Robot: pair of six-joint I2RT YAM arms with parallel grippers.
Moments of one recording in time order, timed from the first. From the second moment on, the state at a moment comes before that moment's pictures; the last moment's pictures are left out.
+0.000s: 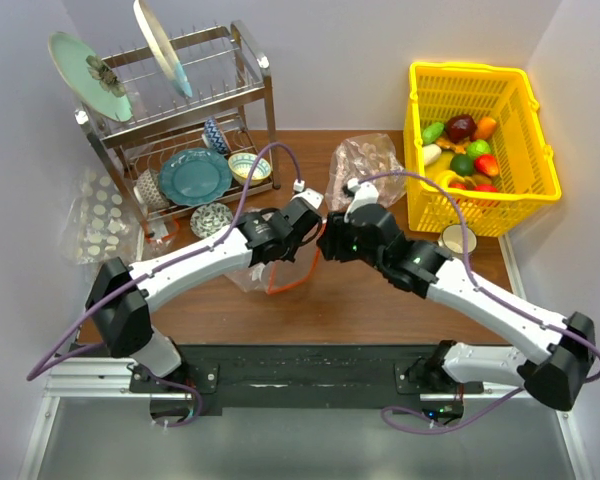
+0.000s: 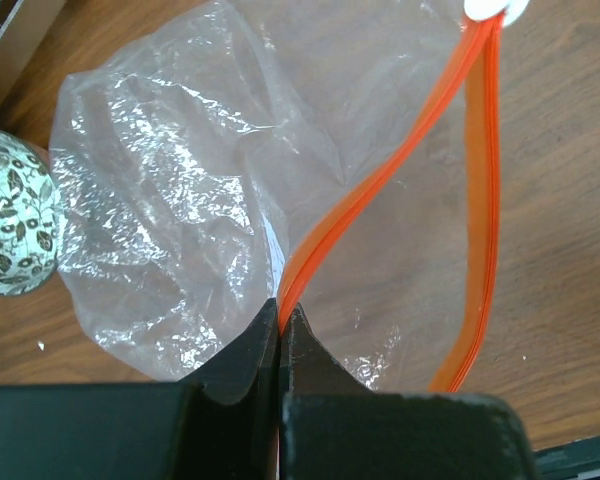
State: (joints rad) left arm -0.90 1.57 1.31 -0.74 -0.45 -0.29; right arm 0.85 1.16 1.03 -0.41 0.25 0.54
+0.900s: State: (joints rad) left arm -0.88 1.49 1.29 -0.57 -0.46 -0.14; right arm 0.03 1.61 1.72 -0.66 0.35 0.42
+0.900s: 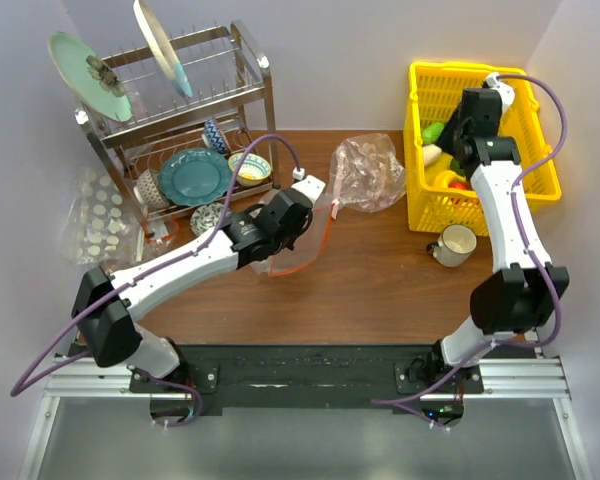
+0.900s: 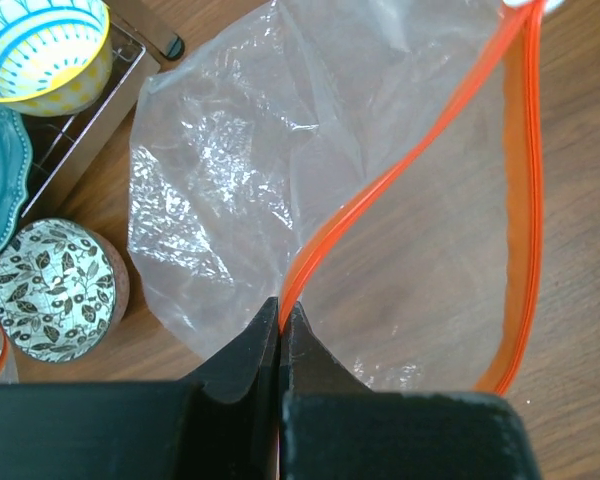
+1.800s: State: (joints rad) left arm -0.84 1.43 1.16 -0.44 -0.36 -0.12; right arm -0.07 2.15 1.79 -0.70 0.30 0.34
